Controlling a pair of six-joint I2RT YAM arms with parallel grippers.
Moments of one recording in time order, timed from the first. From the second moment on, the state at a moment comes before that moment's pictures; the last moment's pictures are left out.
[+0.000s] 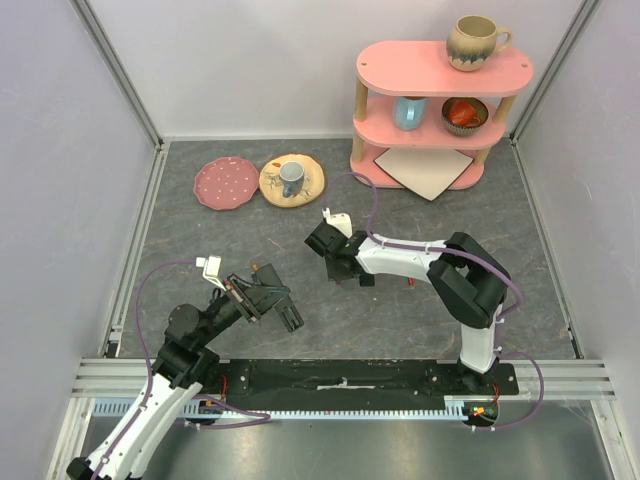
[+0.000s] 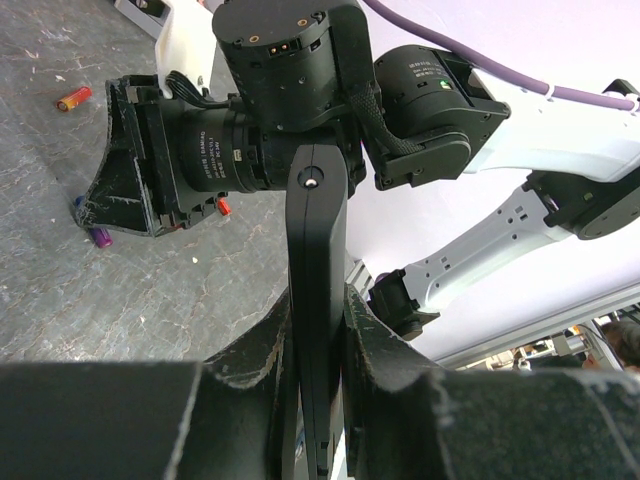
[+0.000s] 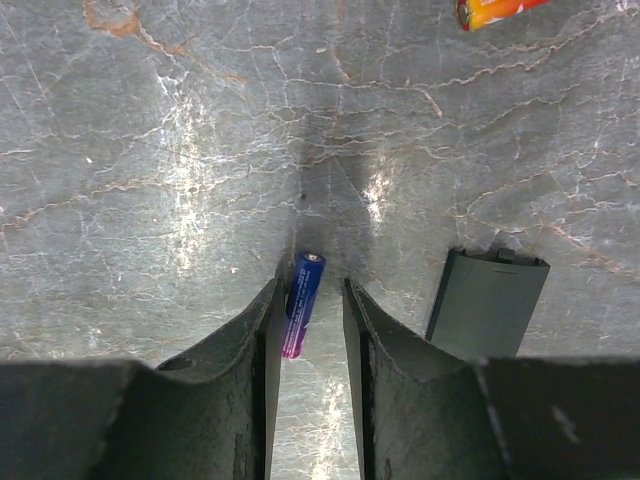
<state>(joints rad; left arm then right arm) -0.52 0.01 0.05 0.10 0.37 -1.03 0.91 1.90 1.22 -0.49 0.37 0.70</state>
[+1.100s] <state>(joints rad) -0.52 0.04 0.05 0.17 0.34 -1.06 0.95 1.52 1.11 -0.48 0.40 0.59</state>
